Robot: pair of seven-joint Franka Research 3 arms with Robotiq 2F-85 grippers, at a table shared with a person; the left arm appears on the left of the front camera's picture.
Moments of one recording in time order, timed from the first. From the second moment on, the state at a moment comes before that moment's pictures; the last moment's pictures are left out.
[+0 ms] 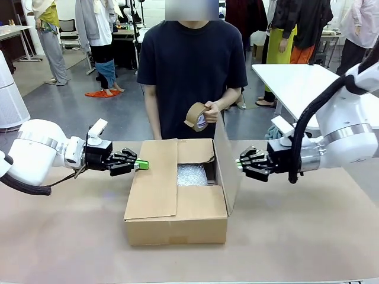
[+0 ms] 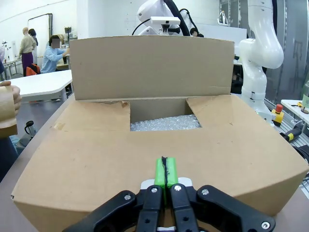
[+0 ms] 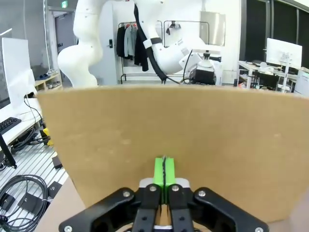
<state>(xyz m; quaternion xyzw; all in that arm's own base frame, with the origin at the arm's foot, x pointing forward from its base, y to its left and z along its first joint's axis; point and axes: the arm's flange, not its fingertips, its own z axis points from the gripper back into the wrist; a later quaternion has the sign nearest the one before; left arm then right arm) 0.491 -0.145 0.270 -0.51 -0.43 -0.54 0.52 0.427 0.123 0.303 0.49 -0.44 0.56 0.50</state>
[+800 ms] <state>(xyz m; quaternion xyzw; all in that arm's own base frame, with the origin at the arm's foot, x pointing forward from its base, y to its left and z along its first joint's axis) 0.491 -0.145 0.271 -0.51 -0.43 -0.54 0.52 0.436 0.152 0.277 0.49 -0.41 0.58 0.51</state>
